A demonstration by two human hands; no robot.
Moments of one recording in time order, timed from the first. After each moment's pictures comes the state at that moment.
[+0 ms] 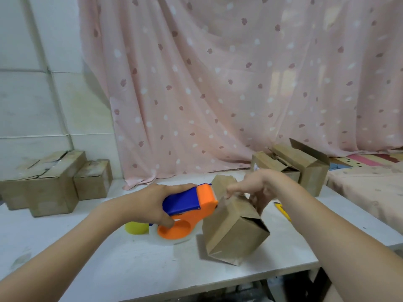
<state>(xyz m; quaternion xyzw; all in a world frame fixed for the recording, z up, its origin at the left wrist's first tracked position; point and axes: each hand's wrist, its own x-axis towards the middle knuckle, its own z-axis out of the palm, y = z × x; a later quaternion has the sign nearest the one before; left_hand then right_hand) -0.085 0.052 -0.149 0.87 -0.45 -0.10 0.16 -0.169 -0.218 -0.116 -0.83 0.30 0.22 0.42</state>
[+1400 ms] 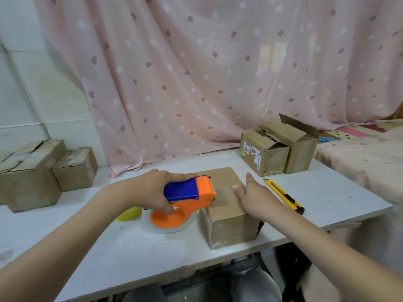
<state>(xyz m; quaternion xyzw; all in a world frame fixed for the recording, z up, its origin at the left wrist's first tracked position) -0.090 0.013 -0.153 0.88 -0.46 -0.10 0.07 -0.228 -0.217 -0.199 -0.93 0.26 -0.03 0.26</state>
